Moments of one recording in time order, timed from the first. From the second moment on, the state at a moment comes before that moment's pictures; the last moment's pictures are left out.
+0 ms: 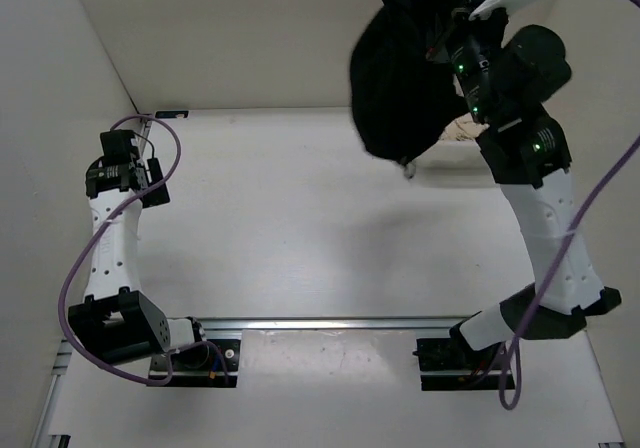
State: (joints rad) left arm 0.25 1.30 1.29 -0.92 -0.32 0.00; right arm 0.47 1.51 2.13 -0.41 0.25 0.08
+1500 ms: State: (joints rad) left arm -0.02 1.59 1.19 -0.92 -0.09 0.00; right arm 1.23 2.07 1.53 -0.61 0.12 0.01
